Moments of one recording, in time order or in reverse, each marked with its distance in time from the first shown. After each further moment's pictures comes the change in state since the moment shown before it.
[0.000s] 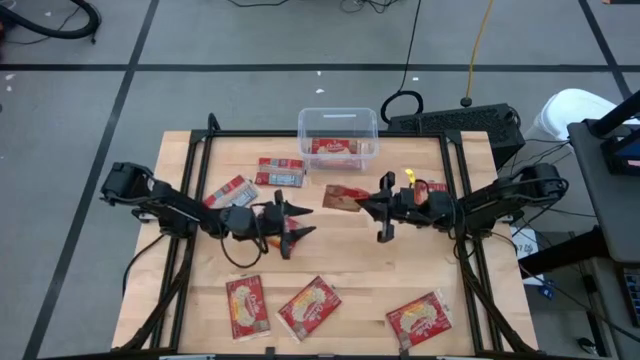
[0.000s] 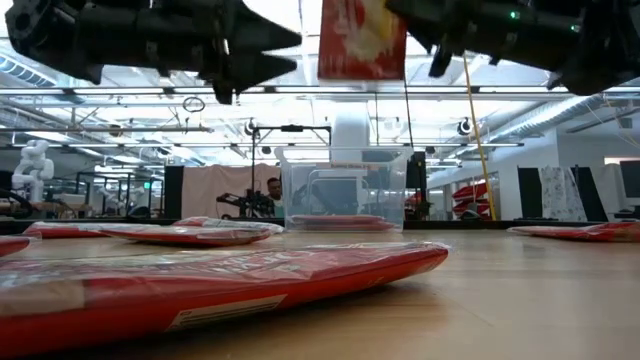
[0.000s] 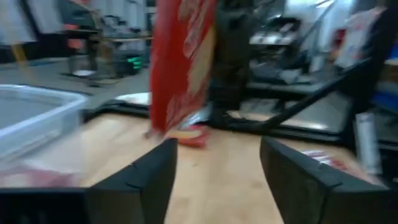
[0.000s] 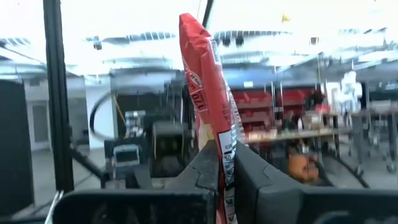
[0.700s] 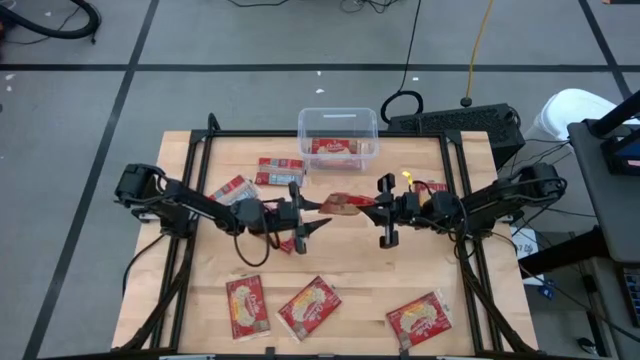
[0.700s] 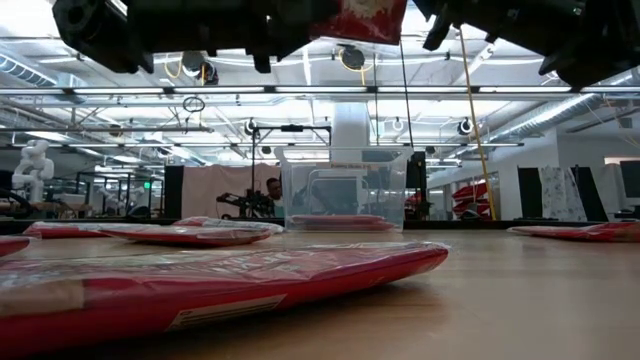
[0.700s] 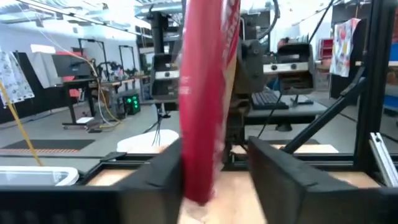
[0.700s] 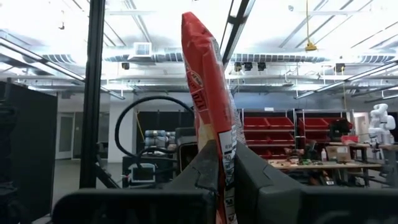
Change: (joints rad) left arm 0.071 0.109 0.171 0.095 0.135 0.189; right arm 0.037 0.007 0.047 0.055 -0.076 -0.059
